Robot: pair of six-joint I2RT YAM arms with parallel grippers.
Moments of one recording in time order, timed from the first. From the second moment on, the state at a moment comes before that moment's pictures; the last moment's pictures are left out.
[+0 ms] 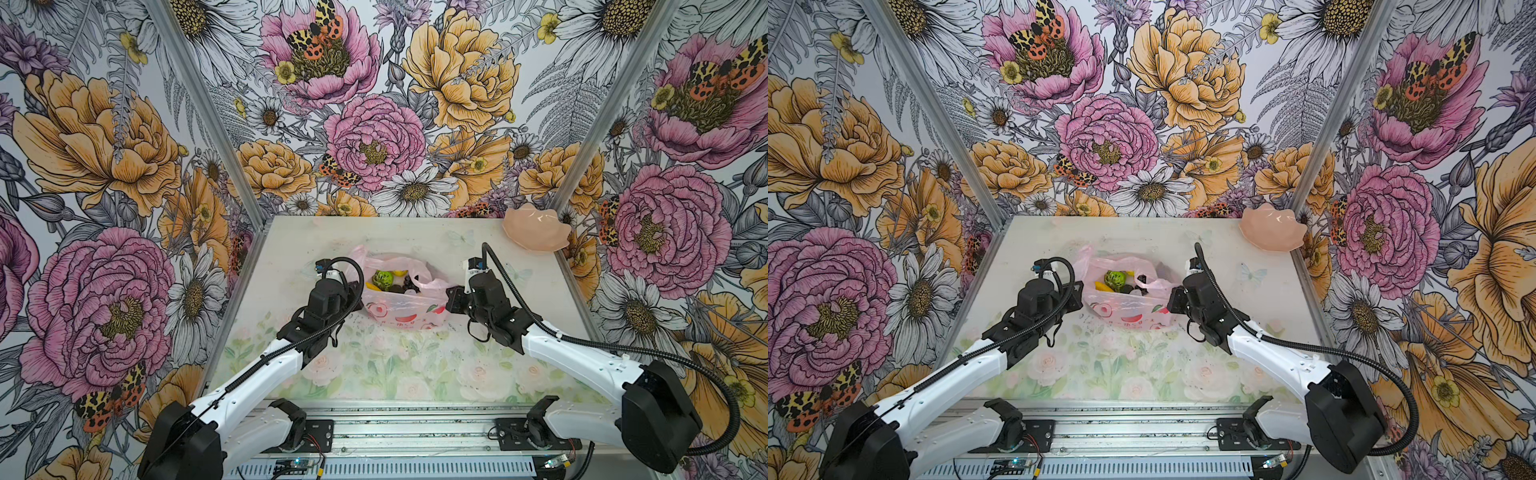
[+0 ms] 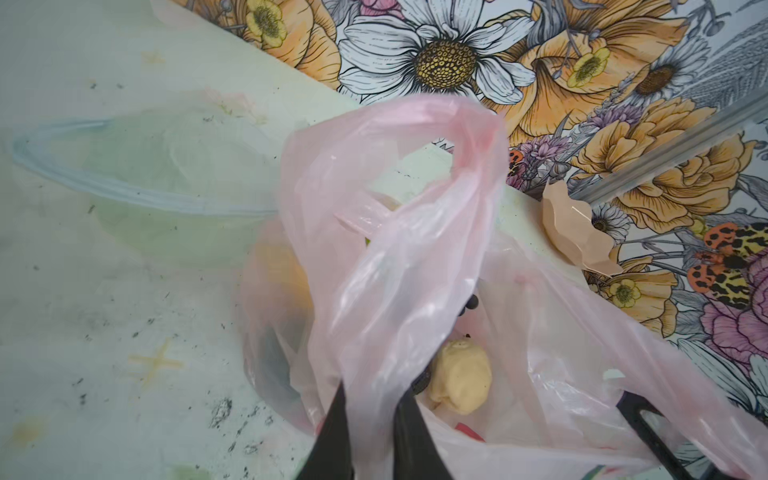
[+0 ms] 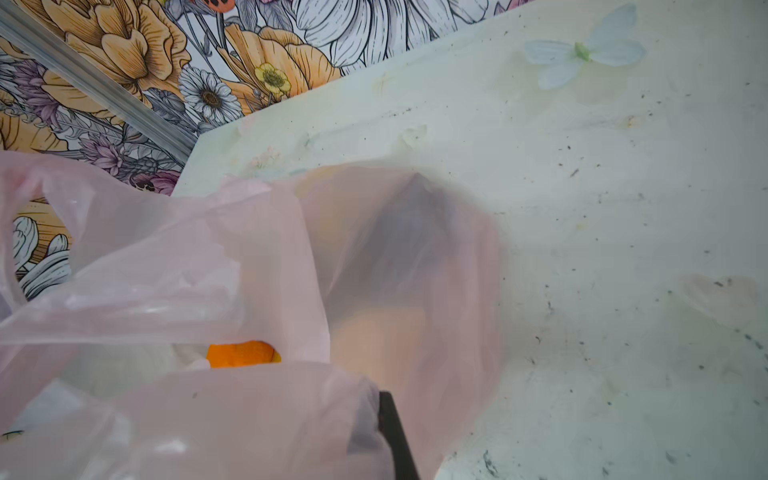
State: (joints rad) left arm -0.49 1.02 0.61 -0.03 -0.18 -0.70; right arm 0.58 1.23 0.70 -0.05 0.07 0.63
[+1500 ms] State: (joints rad) left arm -0.63 1.64 1.24 -0.77 -0.47 -0.77; right arm 0.75 1.18 0.66 0.05 0.22 0.56
